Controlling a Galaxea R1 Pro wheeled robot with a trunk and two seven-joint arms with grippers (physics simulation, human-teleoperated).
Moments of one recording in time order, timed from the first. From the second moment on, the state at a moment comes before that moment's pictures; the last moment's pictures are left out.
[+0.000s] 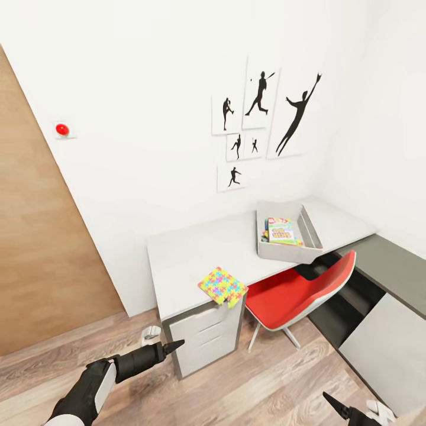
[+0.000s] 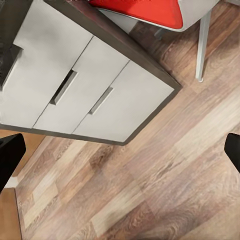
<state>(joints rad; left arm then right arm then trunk) -0.48 0.01 0.30 -0.63 0.05 0.43 -0.97 -0.16 -0.37 -0.13 -0.53 -0.67 0.12 0.85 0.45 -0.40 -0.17</state>
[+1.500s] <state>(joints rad) -0.48 0.02 0.31 -0.66 0.05 0.52 -0.97 -0.17 -0.43 -0.15 -0.55 -0.69 0.34 1.24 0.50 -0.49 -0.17</state>
